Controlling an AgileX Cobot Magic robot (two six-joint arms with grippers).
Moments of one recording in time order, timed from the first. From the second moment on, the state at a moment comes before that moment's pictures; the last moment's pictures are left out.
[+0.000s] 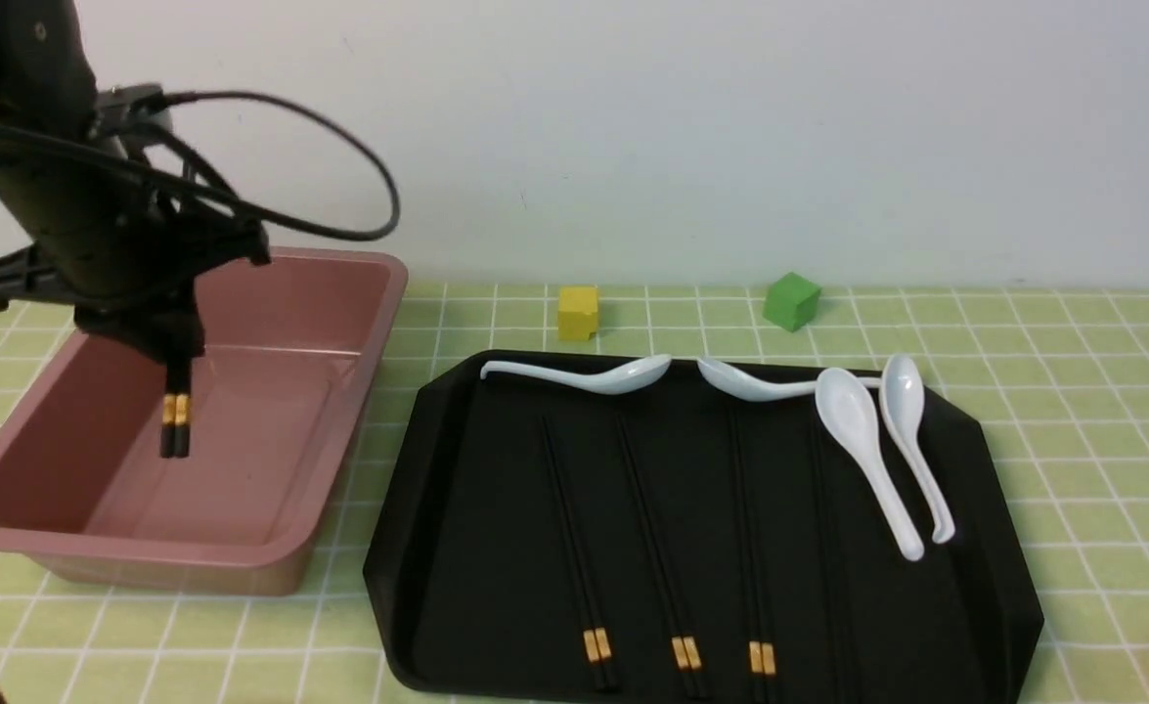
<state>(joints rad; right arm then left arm) 0.06 -0.01 0.02 -0.03 0.37 0.01 -0.08 1.79 -1.57 0.04 1.05 -0.35</state>
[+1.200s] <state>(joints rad) 0.06 -0.01 0.02 -0.04 0.37 0.01 -0.08 1.15 -0.97 -0.10 0.85 -0.26</state>
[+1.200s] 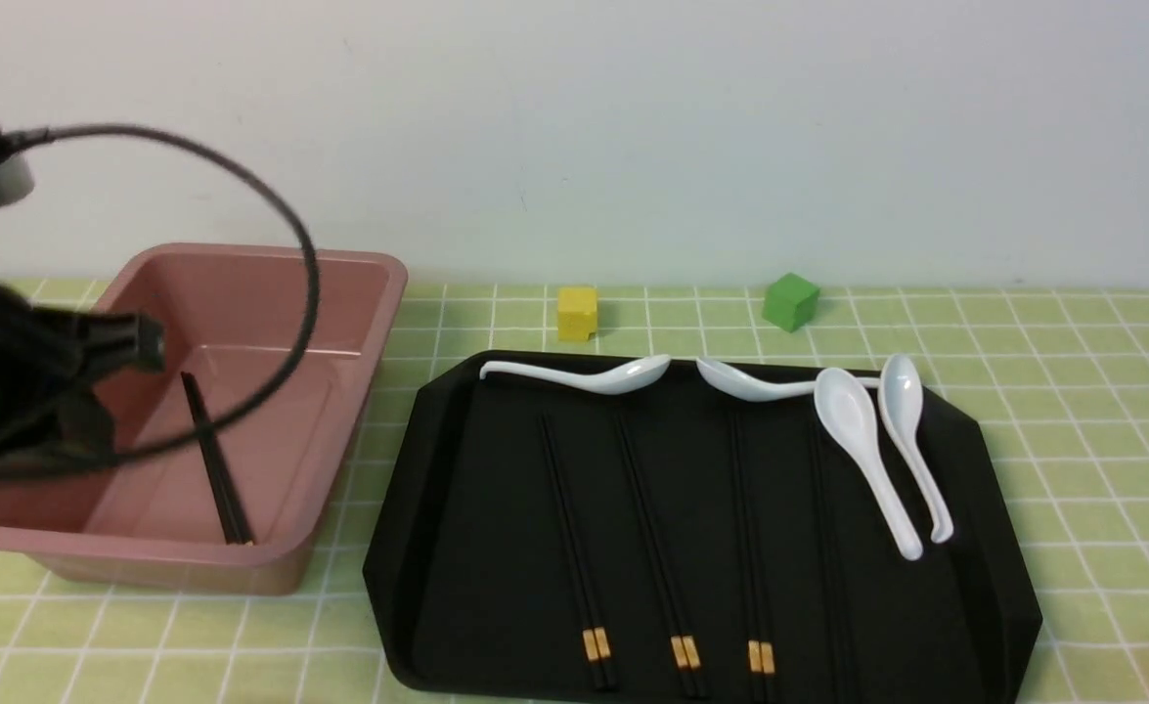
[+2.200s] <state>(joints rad) 0.06 -0.01 0.02 -0.04 0.37 0.01 -0.08 0.76 -0.28 -0.27 0.04 -0.23</state>
